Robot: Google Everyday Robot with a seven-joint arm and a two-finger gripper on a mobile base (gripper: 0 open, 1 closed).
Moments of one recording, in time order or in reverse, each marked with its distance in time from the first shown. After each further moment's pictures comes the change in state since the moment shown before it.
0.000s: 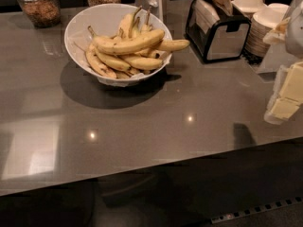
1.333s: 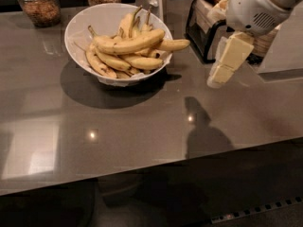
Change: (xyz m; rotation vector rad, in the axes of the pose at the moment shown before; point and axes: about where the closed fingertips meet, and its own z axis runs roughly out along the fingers) arm -0.104 -0.056 0.029 0.019 -0.253 -0.136
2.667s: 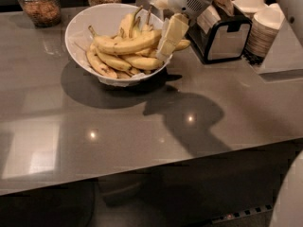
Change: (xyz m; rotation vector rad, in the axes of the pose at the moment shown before) arm -0.093 -0.084 0.093 -0.103 -0.204 -0.100
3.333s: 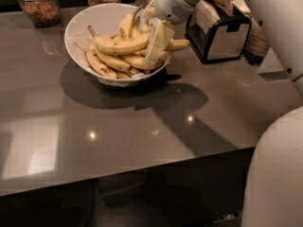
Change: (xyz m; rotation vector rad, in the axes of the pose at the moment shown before) arm -0.012 -0.004 0.043 -0.085 -0.028 -0.014
